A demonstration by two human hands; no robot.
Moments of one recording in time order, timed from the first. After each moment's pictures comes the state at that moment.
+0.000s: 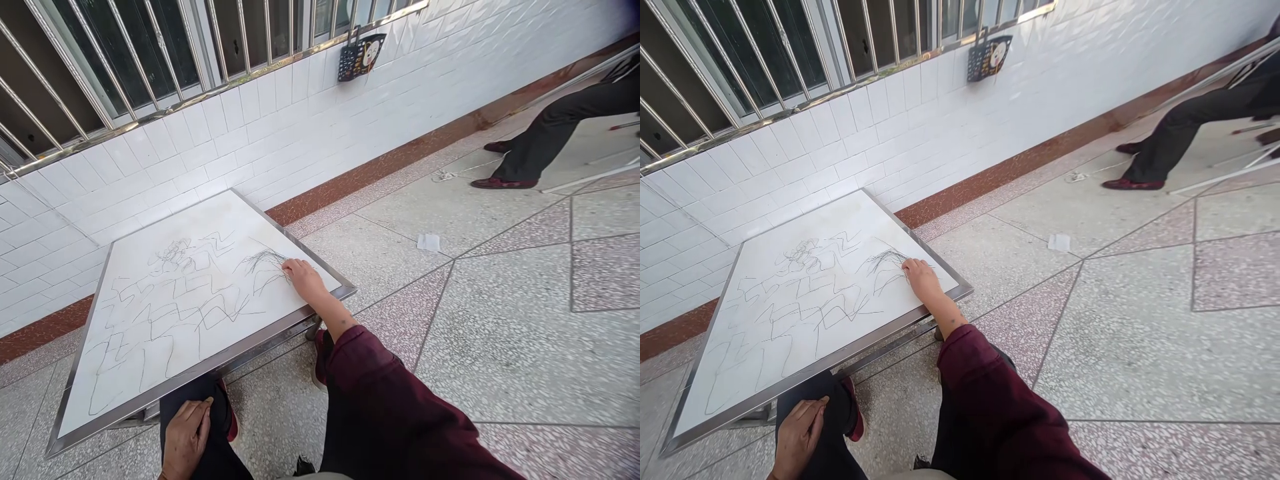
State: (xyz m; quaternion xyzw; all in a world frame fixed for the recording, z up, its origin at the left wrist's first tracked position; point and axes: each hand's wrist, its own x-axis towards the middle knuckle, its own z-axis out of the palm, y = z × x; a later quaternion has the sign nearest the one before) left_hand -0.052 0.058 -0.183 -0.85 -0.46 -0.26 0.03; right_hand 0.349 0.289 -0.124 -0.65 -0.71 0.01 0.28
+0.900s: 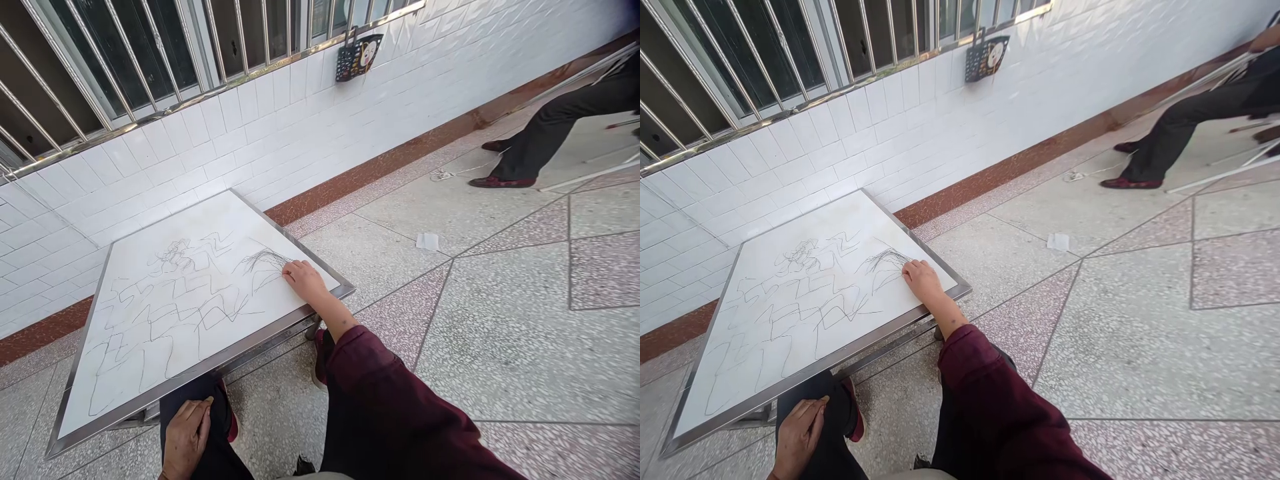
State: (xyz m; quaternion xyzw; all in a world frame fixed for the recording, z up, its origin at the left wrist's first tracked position) left_hand -0.055 0.060 -0.183 -0.85 -0.46 -0.25 0.01; right_hand 0.351 0.284 -0.122 -0.61 -0.73 0.03 0.30
